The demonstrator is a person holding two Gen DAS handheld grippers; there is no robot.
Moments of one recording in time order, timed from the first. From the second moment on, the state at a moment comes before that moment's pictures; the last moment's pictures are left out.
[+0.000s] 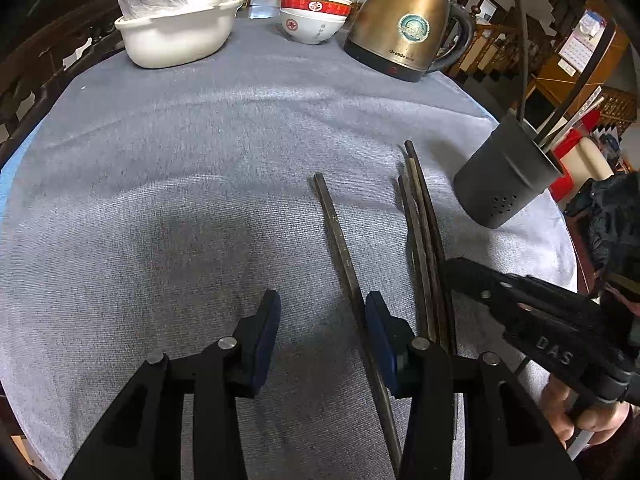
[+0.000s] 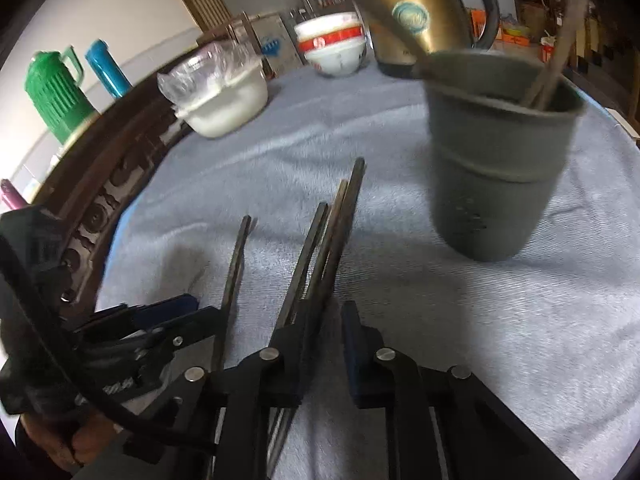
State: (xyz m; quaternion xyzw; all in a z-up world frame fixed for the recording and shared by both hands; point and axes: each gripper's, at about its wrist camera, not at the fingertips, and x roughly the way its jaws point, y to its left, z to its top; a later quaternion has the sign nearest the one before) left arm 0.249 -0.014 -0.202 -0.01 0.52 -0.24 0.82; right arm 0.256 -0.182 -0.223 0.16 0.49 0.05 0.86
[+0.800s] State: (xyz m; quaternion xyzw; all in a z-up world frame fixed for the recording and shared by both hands) left arm 0.283 -0.045 -0.206 0.02 0.55 -0.22 0.81; right arm 0.220 -0.203 -0.223 0.15 0.57 0.05 0.81
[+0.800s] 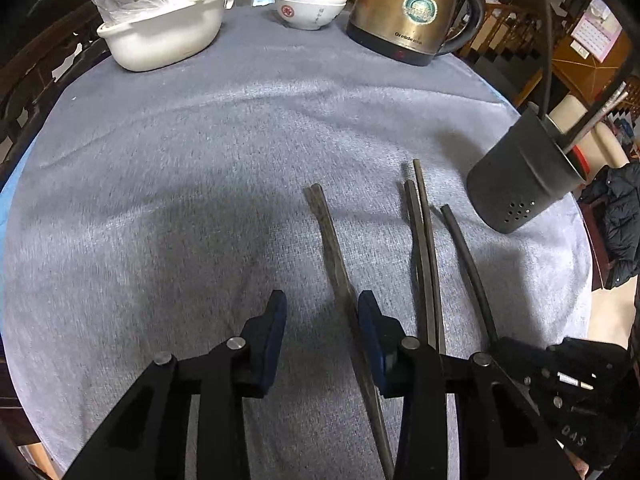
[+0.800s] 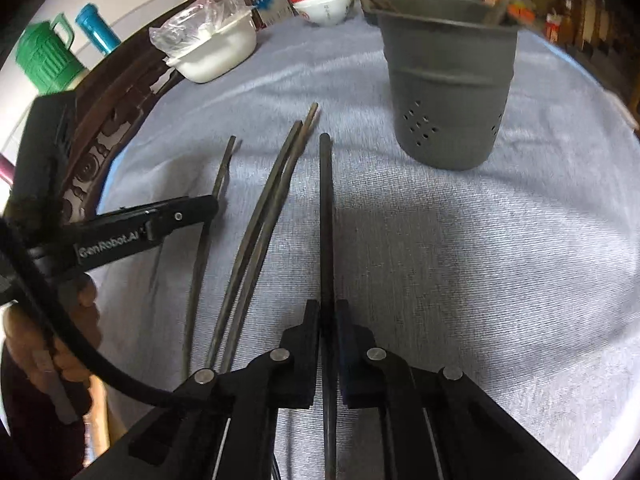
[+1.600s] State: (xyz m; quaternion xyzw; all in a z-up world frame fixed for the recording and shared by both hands) left arm 0.334 -0.052 -0.192 0.00 0.56 -0.16 0.81; right arm 0.274 -0.203 -0.197 0.13 0.50 0.03 0.85
